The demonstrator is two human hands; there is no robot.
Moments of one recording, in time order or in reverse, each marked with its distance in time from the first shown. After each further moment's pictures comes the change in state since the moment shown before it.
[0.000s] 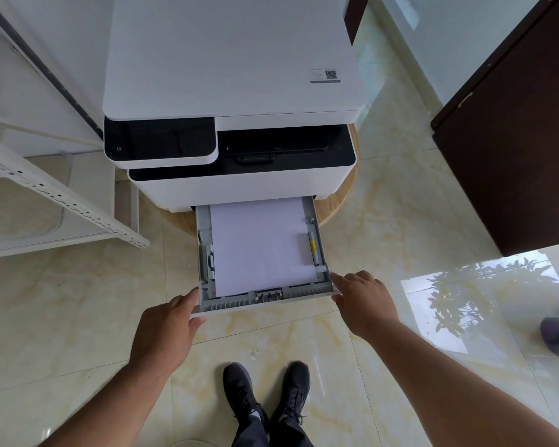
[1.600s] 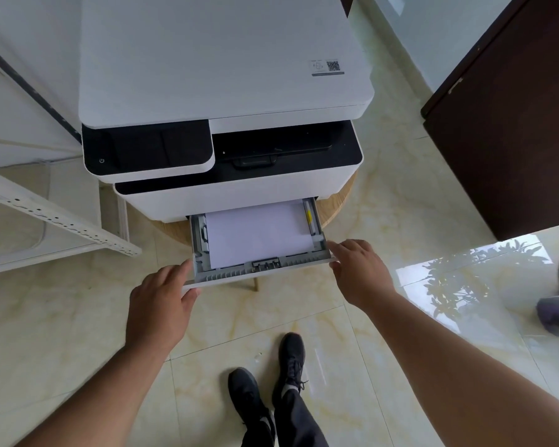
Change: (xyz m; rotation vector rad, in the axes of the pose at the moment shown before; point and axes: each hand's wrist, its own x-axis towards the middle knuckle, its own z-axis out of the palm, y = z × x) left_hand 0.063 -0.019 -0.014 -0.114 0.126 -0.058; right_hand 0.055 -0.018 -0.021 0.169 0.115 0.075
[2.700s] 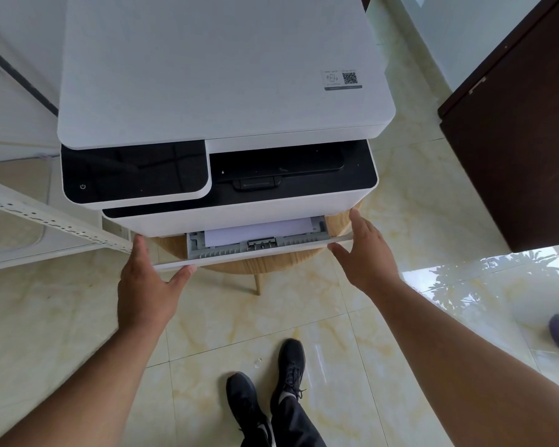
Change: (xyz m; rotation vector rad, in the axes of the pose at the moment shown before) left_hand 0.065 0.006 -0.014 -0.407 0.094 -0.423; right_hand 0.067 -0.007 -0.031 0.297 0.093 0.133
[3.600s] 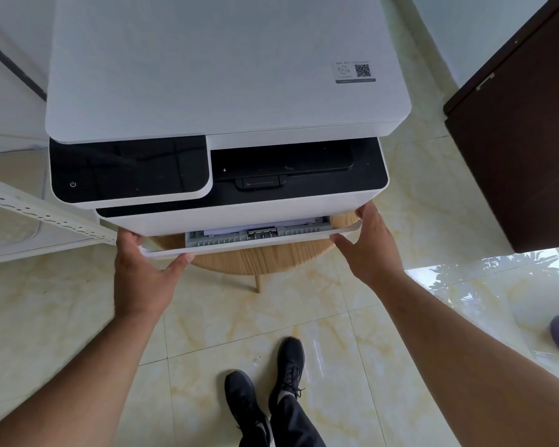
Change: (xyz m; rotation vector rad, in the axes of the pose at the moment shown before) left_hand 0.018 0.002 0.007 -0.218 0.087 0.009; right_hand 0.013 -0.011 -0.004 0.124 0.052 0.045
